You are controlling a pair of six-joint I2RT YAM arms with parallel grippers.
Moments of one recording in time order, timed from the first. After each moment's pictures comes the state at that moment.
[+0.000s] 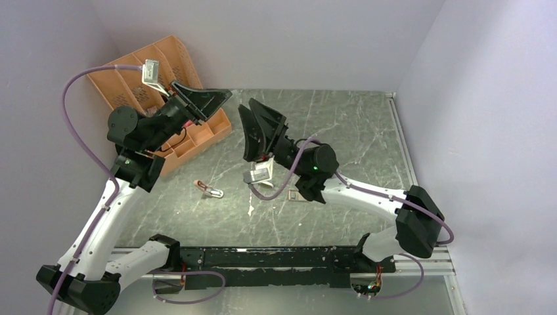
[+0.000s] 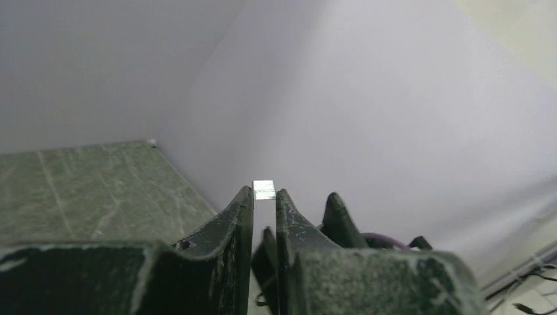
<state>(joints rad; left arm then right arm) -0.36 0.99 1.14 0.26 0.48 -0.94 0.97 1.43 0.97 1.13 -0.28 -1.63</state>
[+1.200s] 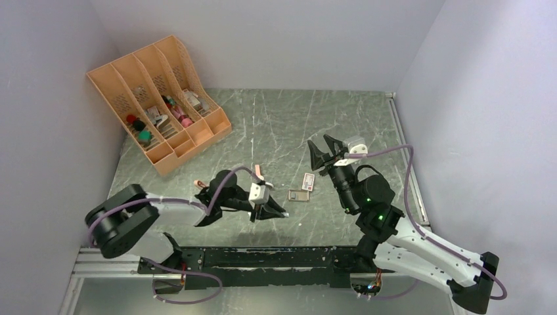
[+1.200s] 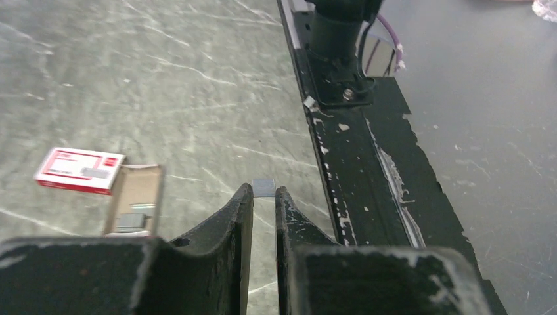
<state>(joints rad) -0.88 1.39 0.41 0.83 0.84 0.07 0.96 0.67 0.62 0.36 0.53 -0.18</state>
